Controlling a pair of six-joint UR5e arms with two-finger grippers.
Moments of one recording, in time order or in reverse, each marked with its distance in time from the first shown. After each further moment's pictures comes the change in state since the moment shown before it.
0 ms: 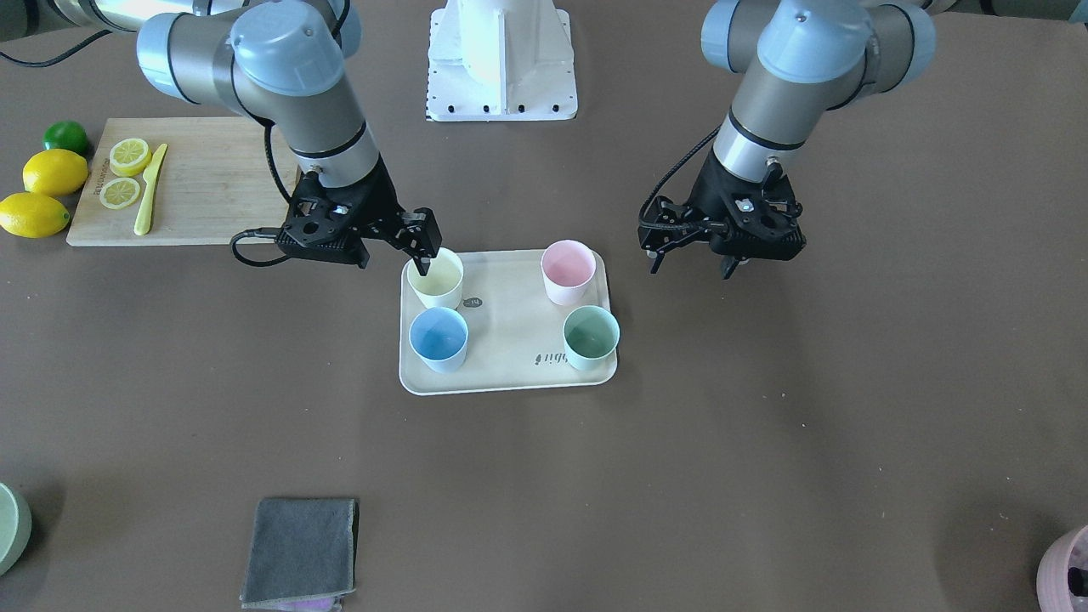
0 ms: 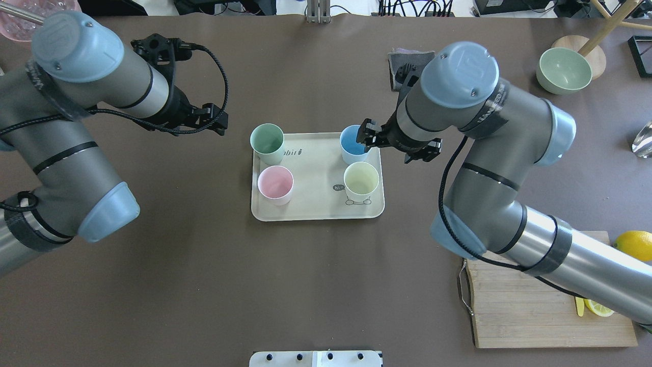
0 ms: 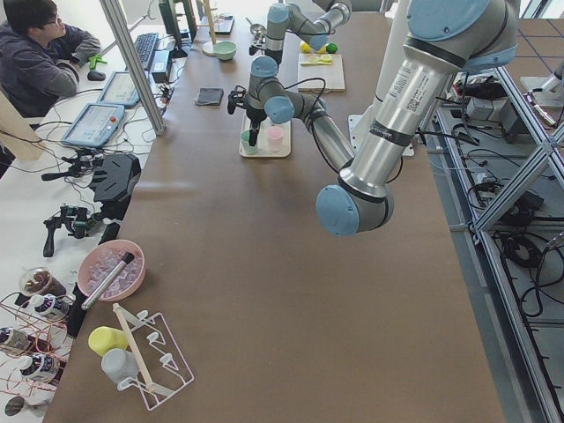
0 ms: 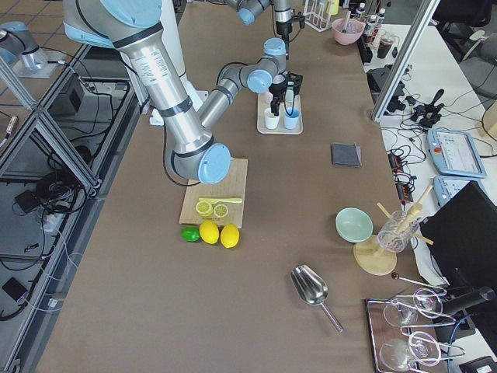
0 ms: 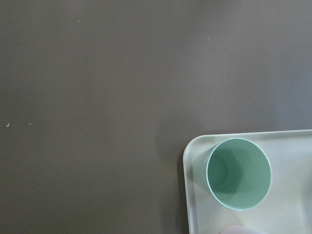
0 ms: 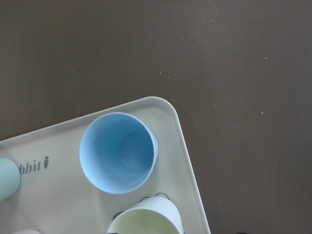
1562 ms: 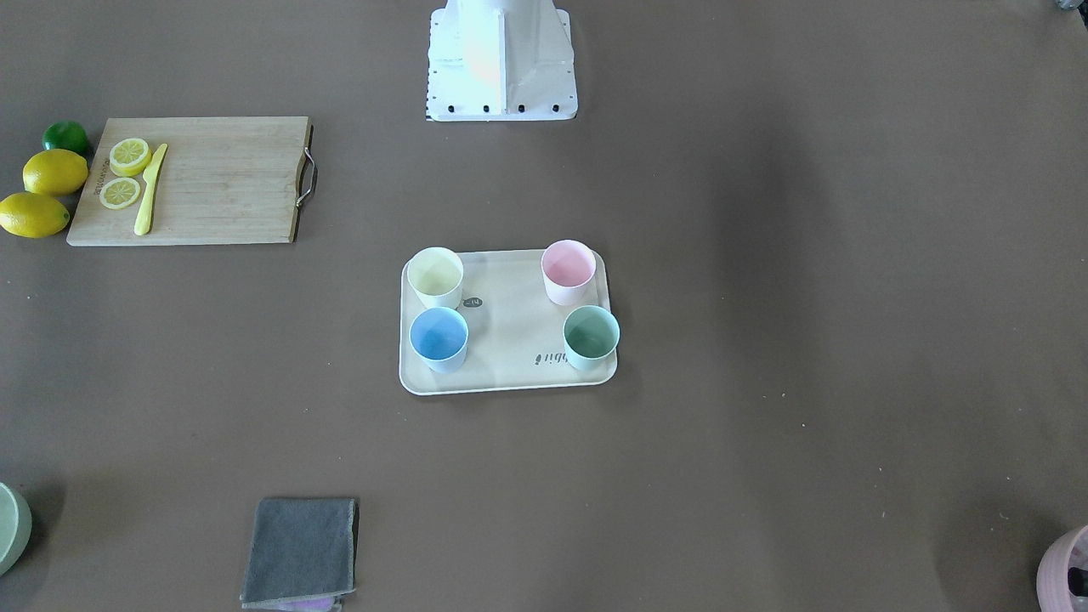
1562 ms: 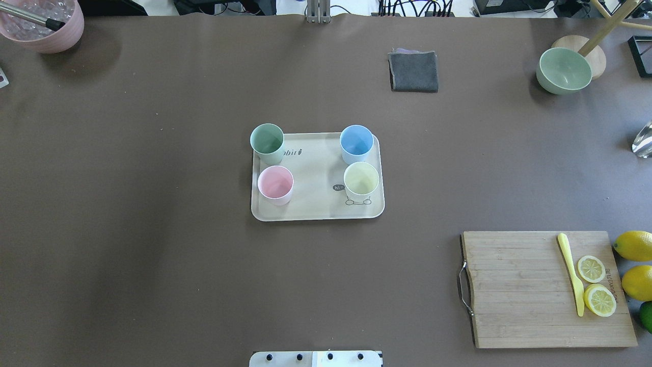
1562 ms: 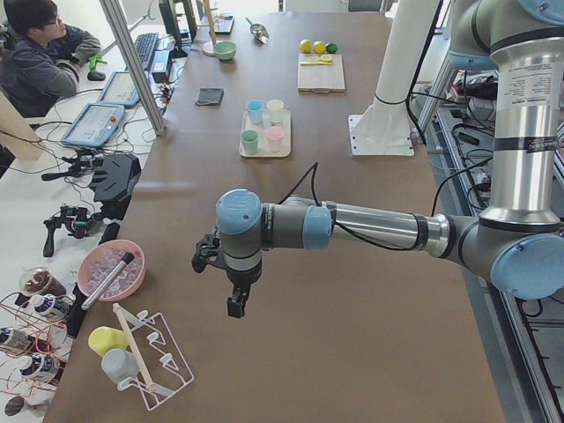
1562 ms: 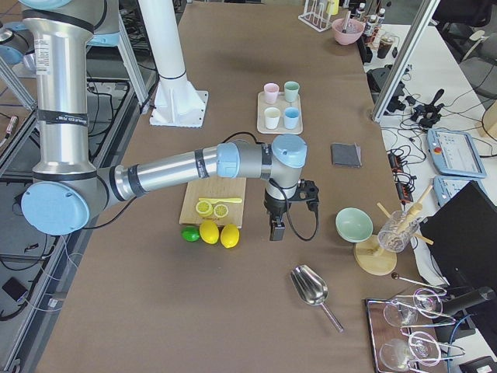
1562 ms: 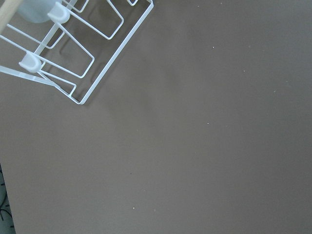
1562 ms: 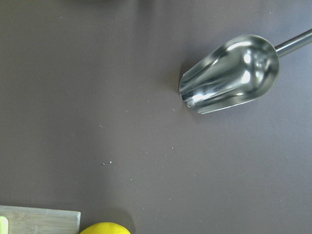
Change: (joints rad) left arm -0.828 0.523 0.127 0.204 -0.245 1.255; right arm 0.775 -0.632 0.062 -0.253 0.260 -1.367
